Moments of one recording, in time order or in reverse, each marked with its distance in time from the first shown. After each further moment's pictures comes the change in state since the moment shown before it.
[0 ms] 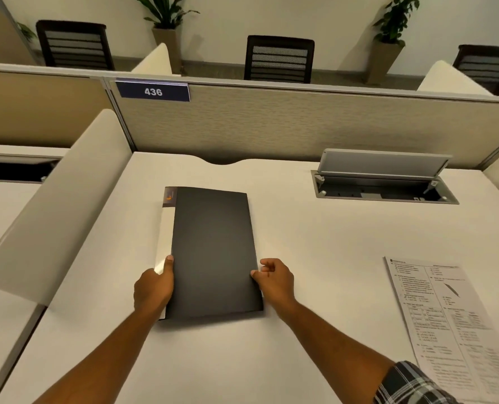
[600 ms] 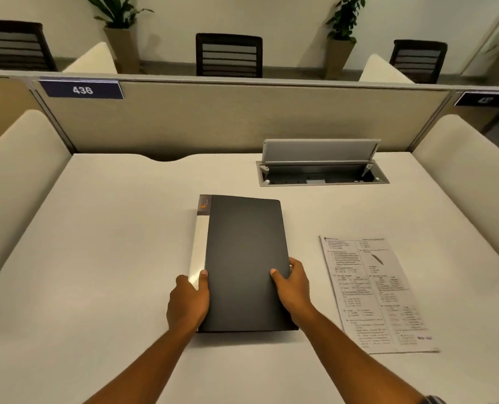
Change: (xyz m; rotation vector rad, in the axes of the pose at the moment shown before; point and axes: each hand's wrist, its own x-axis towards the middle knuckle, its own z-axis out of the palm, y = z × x) left_hand -0.176 0.053 0.122 0.060 -0.170 0.205; right_hand -0.023 0.072 -0.168 0.070 0.173 0.068
